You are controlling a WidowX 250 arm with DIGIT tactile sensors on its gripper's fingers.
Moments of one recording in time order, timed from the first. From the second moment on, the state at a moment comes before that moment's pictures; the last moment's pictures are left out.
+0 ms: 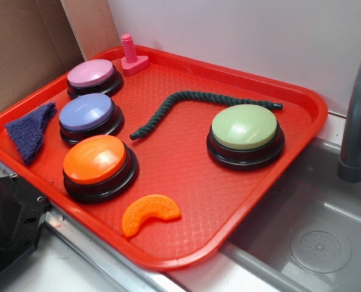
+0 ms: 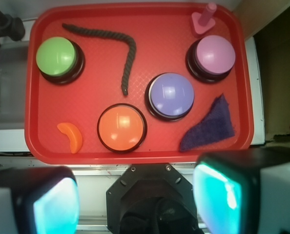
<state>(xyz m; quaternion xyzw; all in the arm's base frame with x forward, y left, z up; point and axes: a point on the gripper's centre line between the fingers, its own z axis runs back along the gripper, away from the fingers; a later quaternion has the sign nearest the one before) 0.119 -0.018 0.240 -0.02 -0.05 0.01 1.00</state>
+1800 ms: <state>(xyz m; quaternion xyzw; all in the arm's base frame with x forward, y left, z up) 0.318 0.001 0.072 0.00 0.08 -0.38 0.92</state>
